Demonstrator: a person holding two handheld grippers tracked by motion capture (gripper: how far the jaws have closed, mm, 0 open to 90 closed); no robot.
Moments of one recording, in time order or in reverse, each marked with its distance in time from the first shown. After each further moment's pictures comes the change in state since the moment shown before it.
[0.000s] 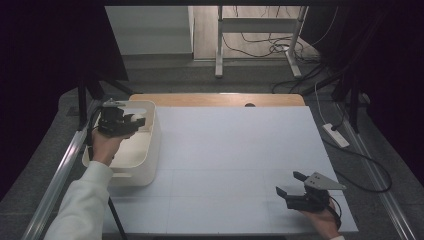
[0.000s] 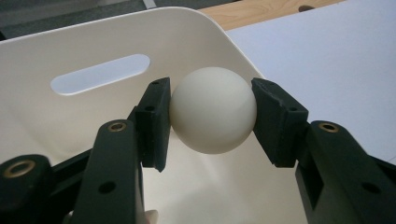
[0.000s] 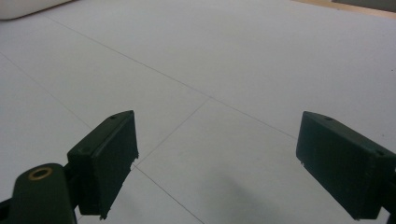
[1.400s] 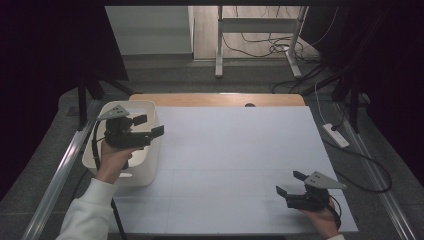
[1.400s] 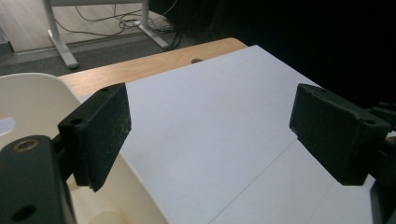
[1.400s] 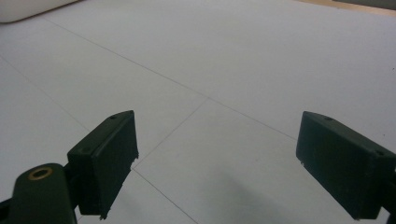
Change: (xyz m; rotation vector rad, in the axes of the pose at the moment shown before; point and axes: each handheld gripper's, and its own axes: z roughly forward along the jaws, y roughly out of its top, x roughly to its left) left arm -0.062 -0.008 -0.036 -0.222 -0.325 0.064; right arm -0.003 0.000 0.002 -0.002 0.004 0.011
